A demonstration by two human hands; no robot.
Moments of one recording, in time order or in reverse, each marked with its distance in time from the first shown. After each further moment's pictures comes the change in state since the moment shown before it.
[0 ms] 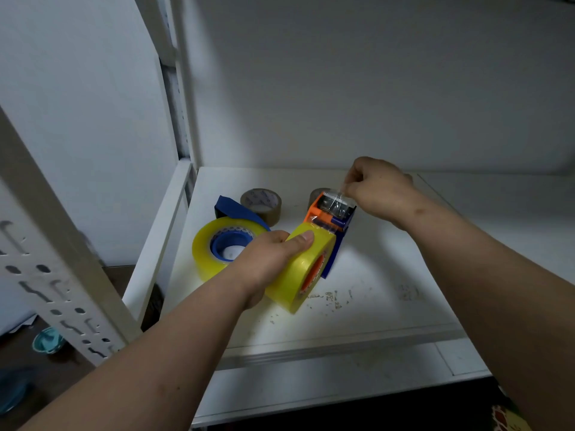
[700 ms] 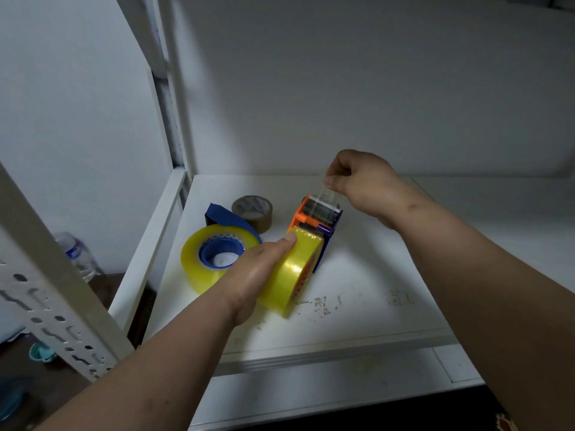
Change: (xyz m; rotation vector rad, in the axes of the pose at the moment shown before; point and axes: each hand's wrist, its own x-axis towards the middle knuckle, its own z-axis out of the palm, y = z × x) left_hand 0.001 -0.011 0.012 -0.167 0.039 0.041; right_hand 0.002 0.001 -0.013 0.293 0.036 -0.171
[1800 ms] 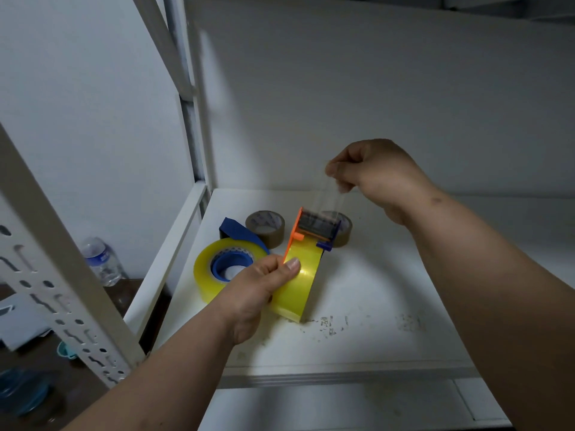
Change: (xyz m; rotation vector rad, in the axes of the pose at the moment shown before) left_hand -0.009 -0.001 -0.001 -0.109 -0.025 0.060; right_hand 0.018 -0.014 -0.024 0.226 0.017 -0.073
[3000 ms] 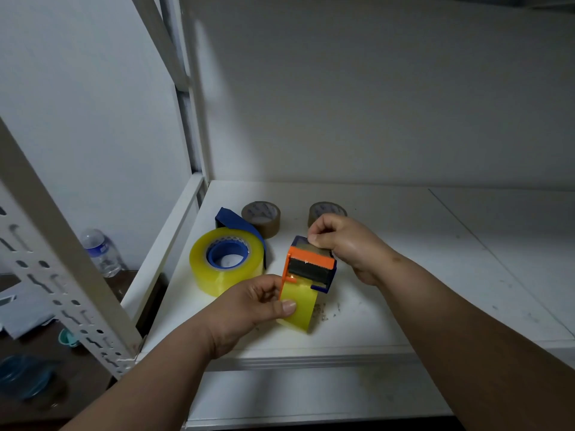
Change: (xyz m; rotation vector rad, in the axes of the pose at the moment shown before) left_hand -0.019 -0.036 -0.013 0.161 -0.146 0.019; right_hand -0.055 0.065 0.055 0.247 -0.304 0.262
